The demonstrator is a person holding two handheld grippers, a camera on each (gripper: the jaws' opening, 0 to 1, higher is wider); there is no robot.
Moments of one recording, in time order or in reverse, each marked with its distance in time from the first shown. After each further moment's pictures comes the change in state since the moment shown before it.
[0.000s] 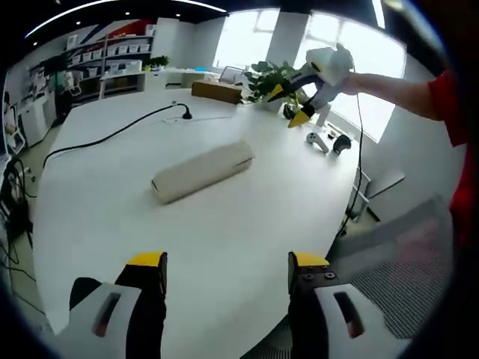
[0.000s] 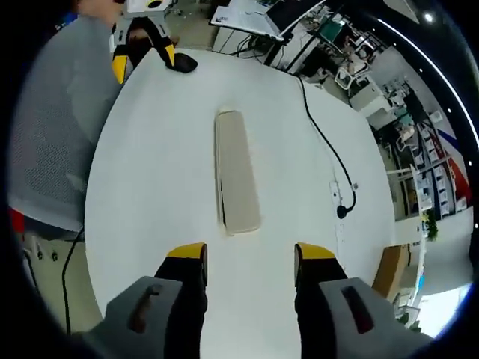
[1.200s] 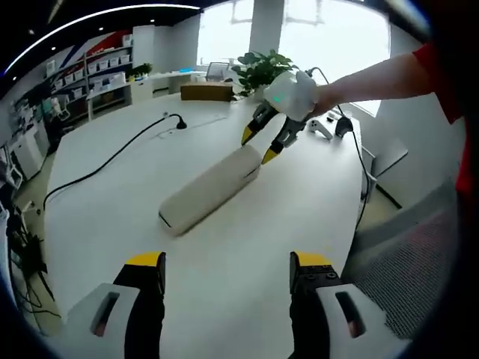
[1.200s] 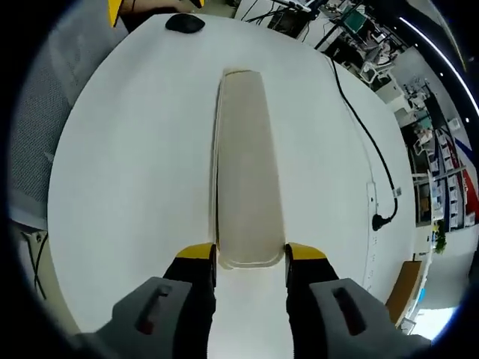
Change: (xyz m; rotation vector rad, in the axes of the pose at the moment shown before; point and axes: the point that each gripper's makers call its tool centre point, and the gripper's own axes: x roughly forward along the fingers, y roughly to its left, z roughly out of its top) left arm 0.022 0.015 0.036 0.154 0.040 0.014; right arm 0.108 0.012 -0.017 -0.061 0.085 0.090
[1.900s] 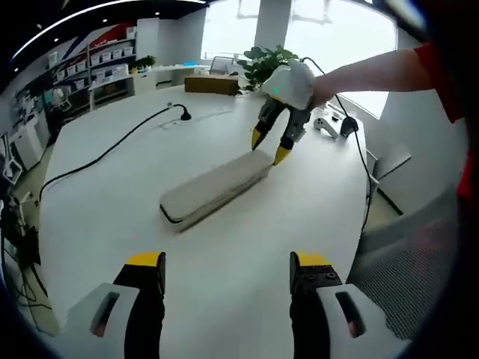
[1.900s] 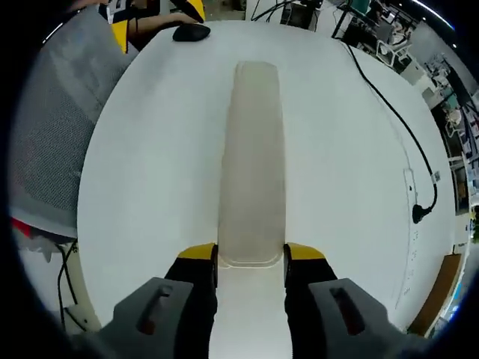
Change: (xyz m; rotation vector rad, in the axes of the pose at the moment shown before) left arm 0.022 0.017 -0.002 -0.072 0.000 -0.005; right arm 0.009 0.015 -0.007 0.122 -0.043 0.264
